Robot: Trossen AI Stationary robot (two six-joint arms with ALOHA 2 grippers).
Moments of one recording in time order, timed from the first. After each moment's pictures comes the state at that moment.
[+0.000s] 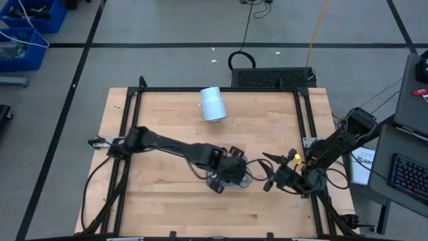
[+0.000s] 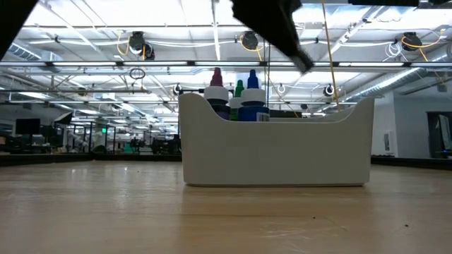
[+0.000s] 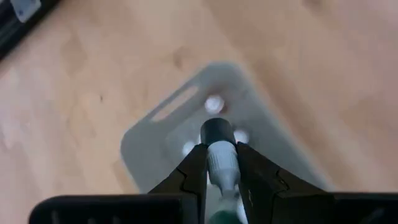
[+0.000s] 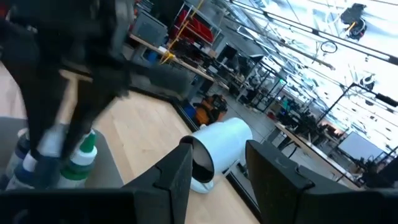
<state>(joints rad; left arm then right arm) -0.25 2.16 2.04 -0.91 -0.09 0.39 0.86 1.41 0.50 1.17 1.51 -0.79</state>
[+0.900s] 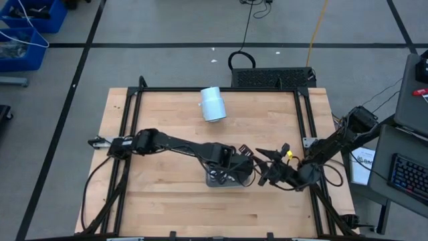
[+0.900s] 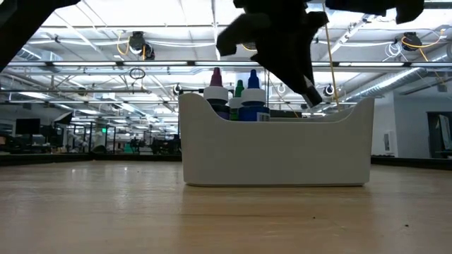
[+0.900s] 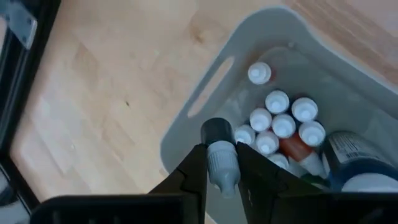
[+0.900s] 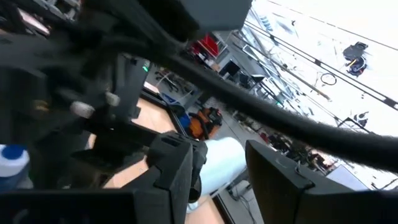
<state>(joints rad) -0.20 2.33 2.20 -0.97 -0.20 0.74 0.75 1.38 0.50 1.10 1.33 -0.90</state>
